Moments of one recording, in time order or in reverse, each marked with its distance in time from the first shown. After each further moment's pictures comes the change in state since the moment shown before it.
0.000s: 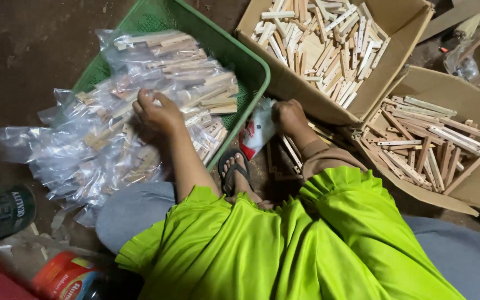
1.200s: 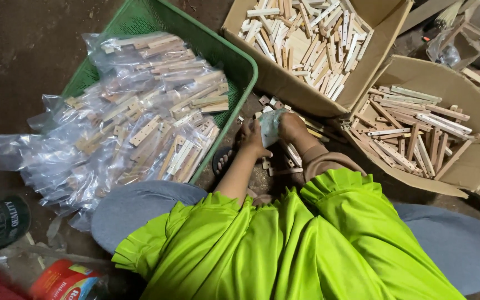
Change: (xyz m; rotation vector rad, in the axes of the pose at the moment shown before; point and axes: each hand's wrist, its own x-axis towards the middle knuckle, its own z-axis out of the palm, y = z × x) left_hand -0.189 0.082 -0.040 0.193 -1.843 0.171; right_hand -0.047 0.005 -0.005 0.177 -0.349 0.349
